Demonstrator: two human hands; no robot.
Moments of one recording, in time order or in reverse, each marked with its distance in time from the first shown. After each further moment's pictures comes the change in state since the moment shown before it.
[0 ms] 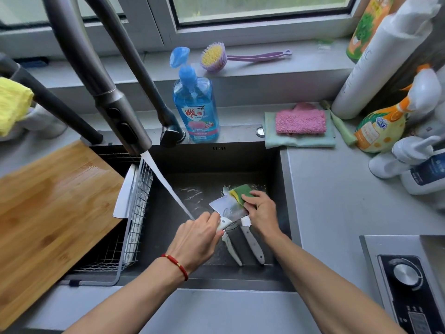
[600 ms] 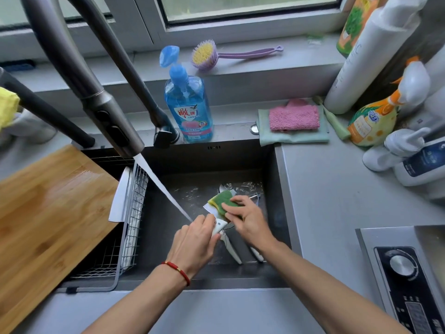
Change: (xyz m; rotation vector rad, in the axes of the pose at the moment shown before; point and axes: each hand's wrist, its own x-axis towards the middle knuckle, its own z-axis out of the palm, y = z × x) left_hand -0.005 0.003 0.010 -0.117 0.000 -0.091; right_hand -0.022 -0.007 0.010 -0.116 -0.128 -0.116
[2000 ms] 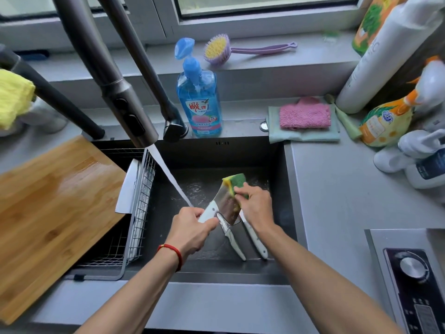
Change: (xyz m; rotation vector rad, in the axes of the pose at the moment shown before) left_hand 0.006 -0.008 -0.024 -0.906 -0.032 -0.538; right_hand 0.025 -0.022 0.000 0.089 0.127 0.205
